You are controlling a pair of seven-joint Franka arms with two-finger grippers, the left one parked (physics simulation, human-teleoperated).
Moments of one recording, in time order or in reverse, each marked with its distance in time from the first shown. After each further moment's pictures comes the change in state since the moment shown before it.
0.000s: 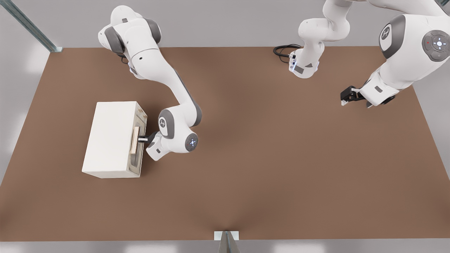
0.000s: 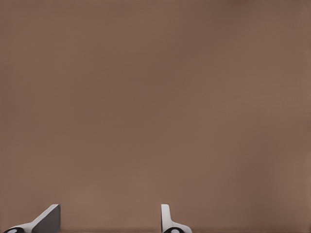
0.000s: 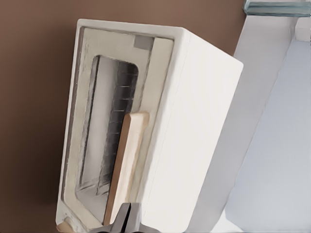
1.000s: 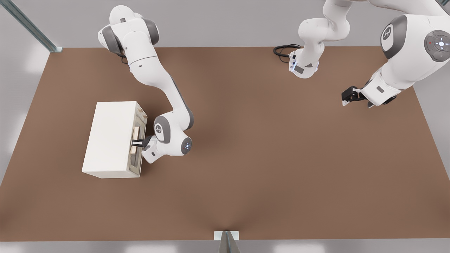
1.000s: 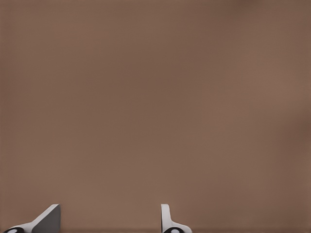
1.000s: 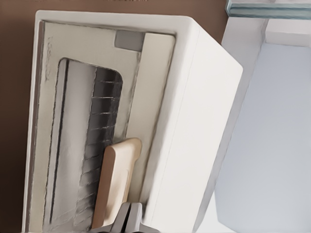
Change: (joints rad) arm -0.020 -0.004 -0.001 -0.153 -0.094 0.117 0.074
